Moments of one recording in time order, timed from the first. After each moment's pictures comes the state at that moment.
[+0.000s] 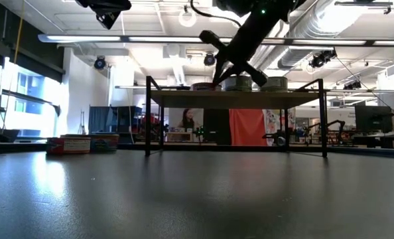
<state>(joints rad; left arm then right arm) 0.08 0.89 0.86 -0.41 0.12 0.01 -0.18 1.66 1.25 -0.36 0.47 1.43</state>
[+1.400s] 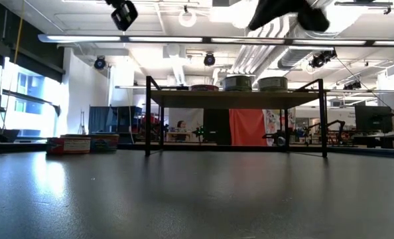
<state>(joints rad) 0.03 1.04 0.86 -0.17 0.30 -0.28 0.32 1.43 1.25 -0.69 0.45 1.27</state>
